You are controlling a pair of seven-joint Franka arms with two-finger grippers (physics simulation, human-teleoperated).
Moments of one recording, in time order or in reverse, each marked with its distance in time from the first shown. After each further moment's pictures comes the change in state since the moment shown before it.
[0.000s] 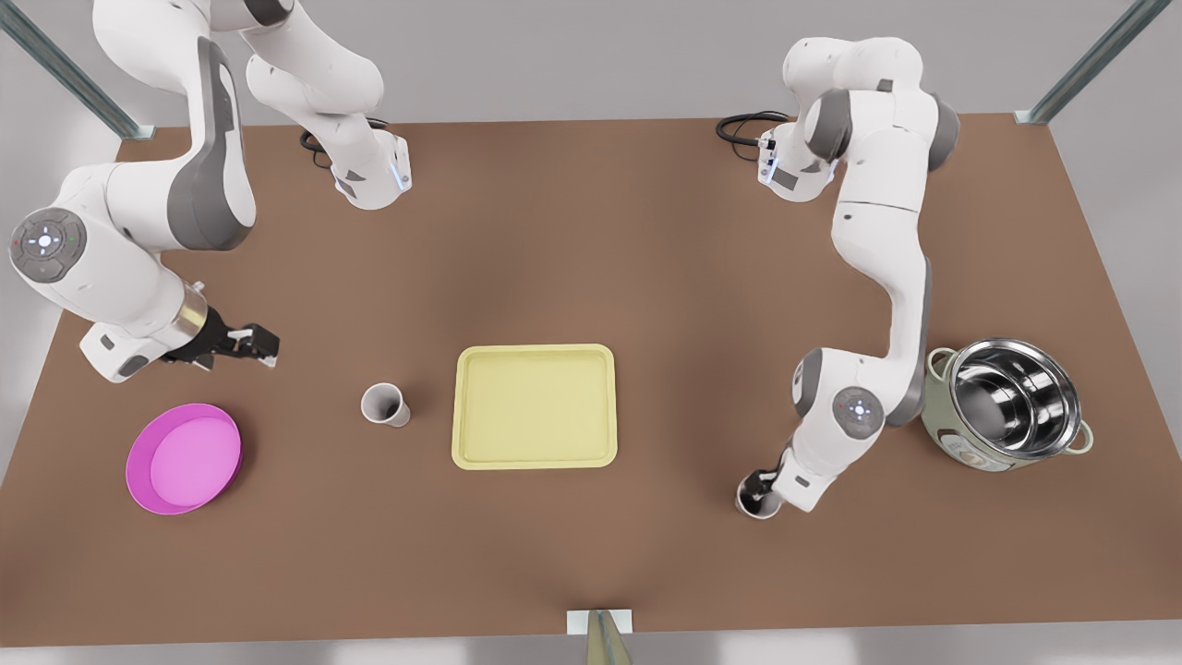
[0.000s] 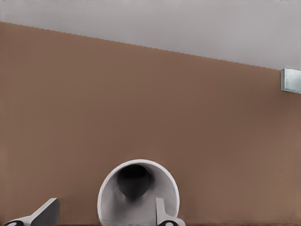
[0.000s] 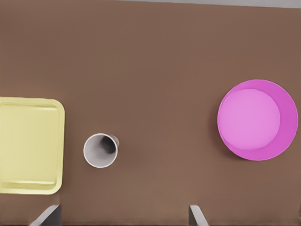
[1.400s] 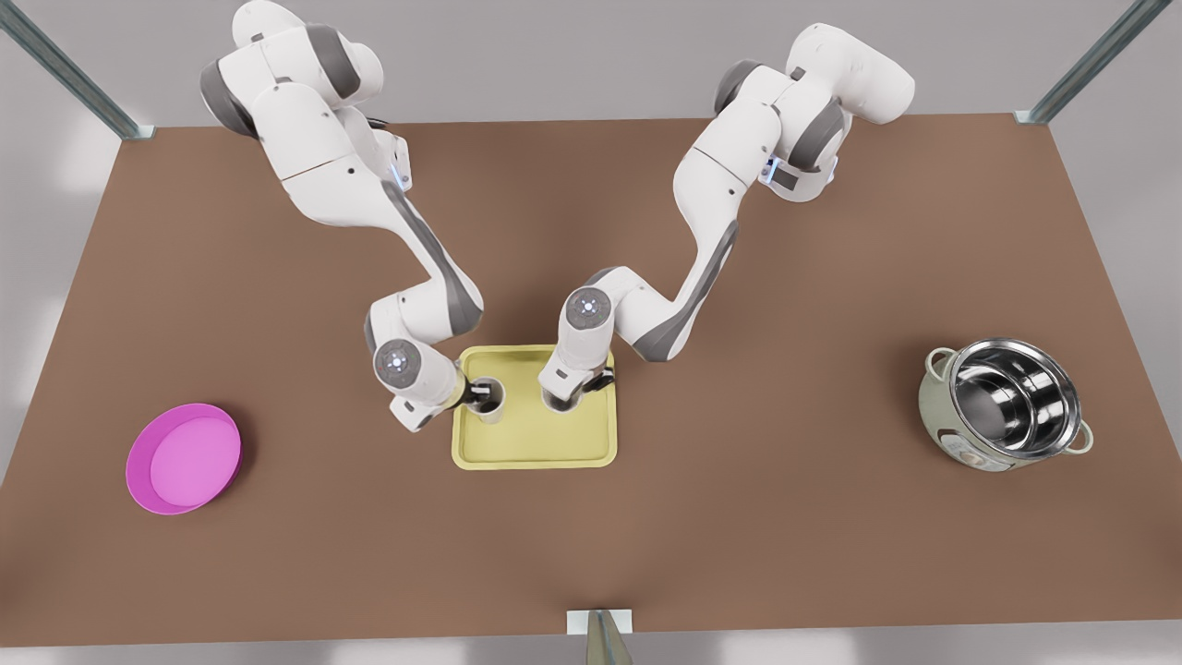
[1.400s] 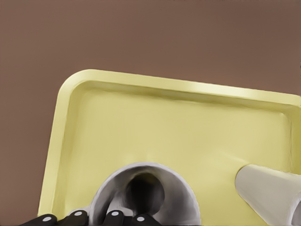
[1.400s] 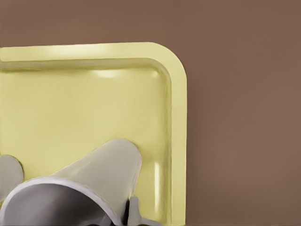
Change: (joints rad) left arm -0.528 0.166 -0.011 0.084 0.059 -0.005 -0.557; right arm 0.421 0.406 -0.046 -0.254 0.159 0.596 0.314
